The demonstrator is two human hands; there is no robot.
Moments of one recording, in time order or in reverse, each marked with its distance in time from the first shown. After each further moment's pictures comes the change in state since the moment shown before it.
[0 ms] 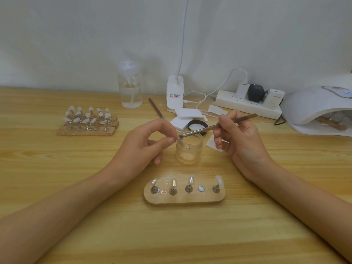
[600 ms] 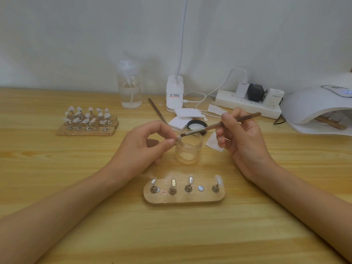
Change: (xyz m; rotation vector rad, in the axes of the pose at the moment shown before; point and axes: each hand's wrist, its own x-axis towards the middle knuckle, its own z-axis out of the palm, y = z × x) left_hand -0.002 0.003 0.003 0.002 0.029 -0.064; right_hand -0.002 -0.001 0.000 -0.001 0.023 -0.054
